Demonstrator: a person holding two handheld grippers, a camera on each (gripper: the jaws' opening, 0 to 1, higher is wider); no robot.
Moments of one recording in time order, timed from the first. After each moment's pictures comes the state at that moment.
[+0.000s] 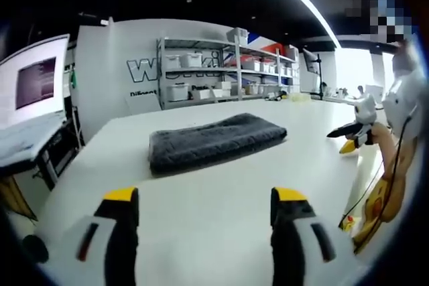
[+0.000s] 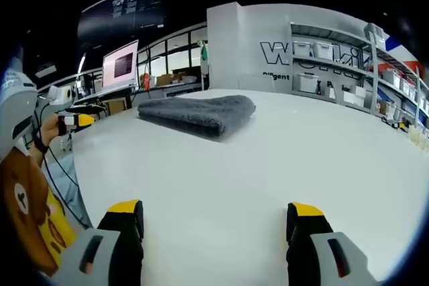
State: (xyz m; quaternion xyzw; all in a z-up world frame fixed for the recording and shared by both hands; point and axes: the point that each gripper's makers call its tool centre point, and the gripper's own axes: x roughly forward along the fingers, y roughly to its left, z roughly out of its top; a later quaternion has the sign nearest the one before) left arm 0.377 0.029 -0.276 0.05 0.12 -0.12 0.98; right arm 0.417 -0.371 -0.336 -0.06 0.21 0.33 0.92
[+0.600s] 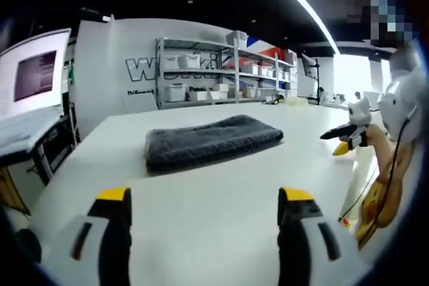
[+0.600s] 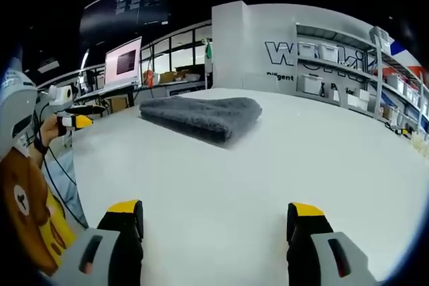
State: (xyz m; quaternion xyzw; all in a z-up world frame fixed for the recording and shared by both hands) left arm 0.376 0.028 -0.279 0.03 0.12 -0.13 0.98; right arm 0.425 -0.356 -0.330 -0.07 0.21 0.34 0.91
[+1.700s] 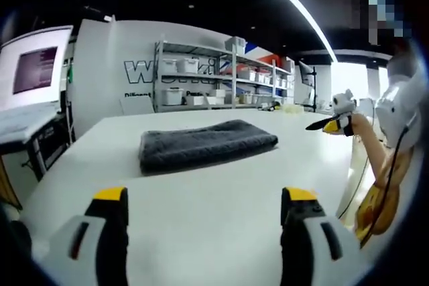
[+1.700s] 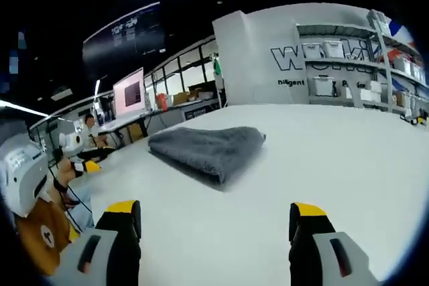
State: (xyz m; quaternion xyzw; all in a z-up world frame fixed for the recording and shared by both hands) left arm 0.373 0.020 -0.281 0.01 0.10 -0.15 0.98; right arm 0.473 -0.360 -0.264 0.04 0.18 0.41 0.89
